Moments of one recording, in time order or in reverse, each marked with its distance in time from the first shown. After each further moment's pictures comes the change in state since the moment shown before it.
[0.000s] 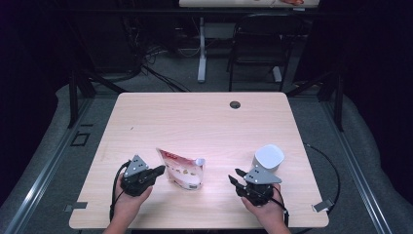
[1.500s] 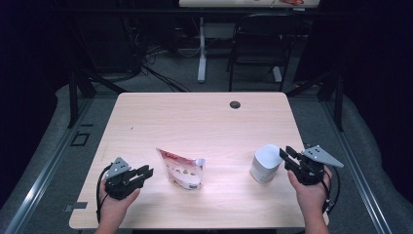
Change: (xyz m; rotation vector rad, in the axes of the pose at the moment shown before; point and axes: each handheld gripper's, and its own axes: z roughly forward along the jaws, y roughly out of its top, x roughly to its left) left arm 0.020 -0.014 -0.030 -0.010 0.044 -0.096; right arm -0.113 0.002 -0.064 -0.106 -0.291 0.259
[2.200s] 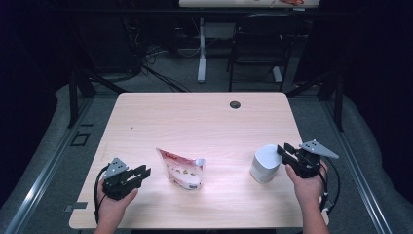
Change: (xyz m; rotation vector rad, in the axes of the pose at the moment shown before) left arm 0.004 -0.003 -0.002 -0.007 0.023 -0.018; right arm -0.011 -0.001 0.025 0.037 0.011 0.054
